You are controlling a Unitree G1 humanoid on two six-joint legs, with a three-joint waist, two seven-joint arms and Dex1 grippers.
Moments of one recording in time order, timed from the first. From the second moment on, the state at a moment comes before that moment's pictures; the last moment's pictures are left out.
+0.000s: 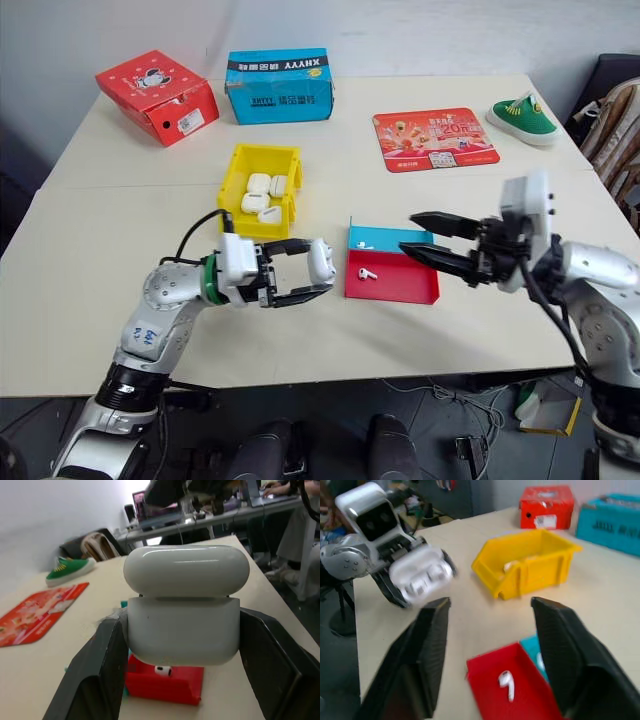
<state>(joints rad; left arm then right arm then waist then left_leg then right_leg) -0.44 0.40 -0.16 -0.11 -0.29 0.06 -0.94 -0.39 -0.82 -0.22 -0.36 0.80 0.54 1.05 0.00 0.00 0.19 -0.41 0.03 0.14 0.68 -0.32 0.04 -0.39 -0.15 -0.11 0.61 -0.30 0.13</state>
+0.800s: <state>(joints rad) -0.45 0.41 -0.23 -0.16 -0.23 0.16 -0.90 -0.47 -0.87 0.02 -0.43 0.58 0.66 1.02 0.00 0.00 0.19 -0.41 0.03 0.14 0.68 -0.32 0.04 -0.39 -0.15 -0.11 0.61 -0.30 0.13</state>
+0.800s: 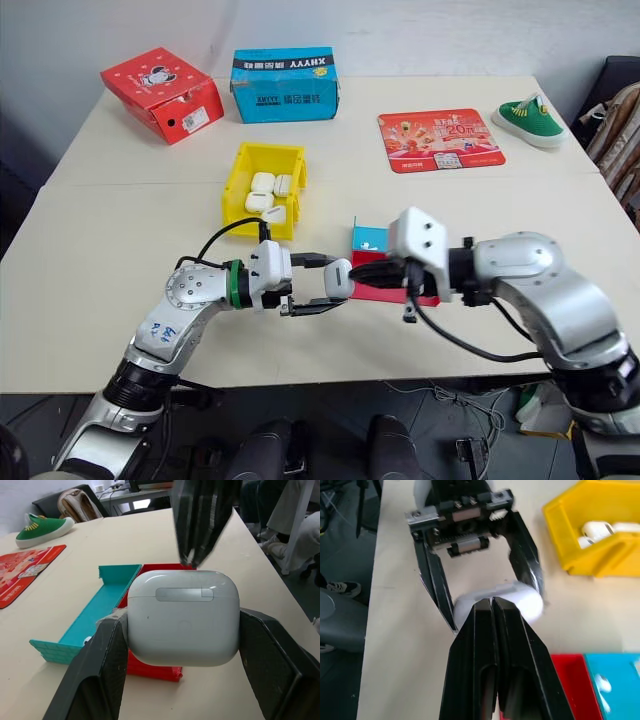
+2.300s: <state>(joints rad) -0.31 0.79 0.25 0.00 -0.35 0.07 -0.99 -0.03 -0.84 -0.50 -0.04 0.59 -0.10 1.23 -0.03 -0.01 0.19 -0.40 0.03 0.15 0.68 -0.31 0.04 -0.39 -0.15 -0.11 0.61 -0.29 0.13</state>
